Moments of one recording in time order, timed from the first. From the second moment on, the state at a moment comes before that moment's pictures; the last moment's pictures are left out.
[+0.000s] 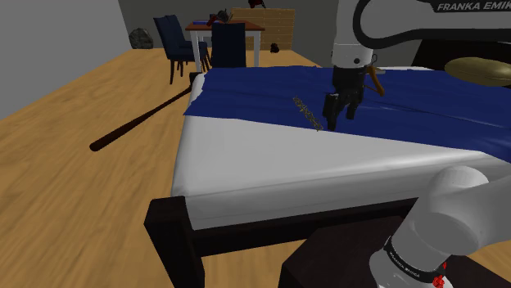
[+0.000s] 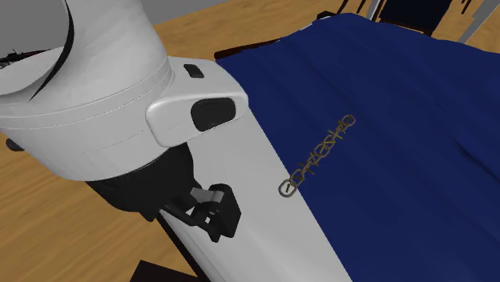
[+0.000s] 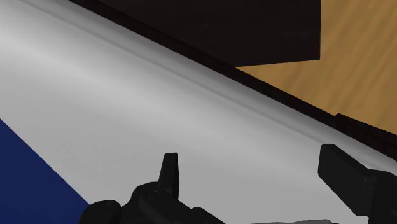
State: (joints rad) arm 0.02 -0.74 0.03 -2.35 -0.02 1.51 0.09
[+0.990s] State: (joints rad) arm -0.05 -0.35 -0.14 -2.19 -0.07 1.77 -0.06
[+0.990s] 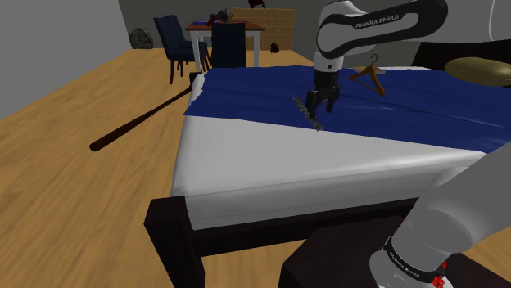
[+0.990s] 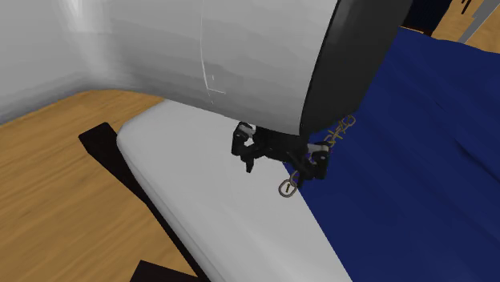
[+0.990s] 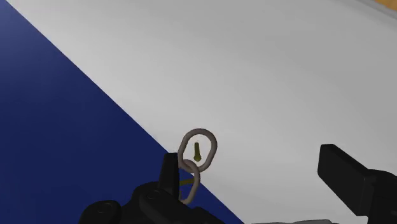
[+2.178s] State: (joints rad) arm -0.10 0.03 -0.24 -1.99 0.01 1.97 -0.20
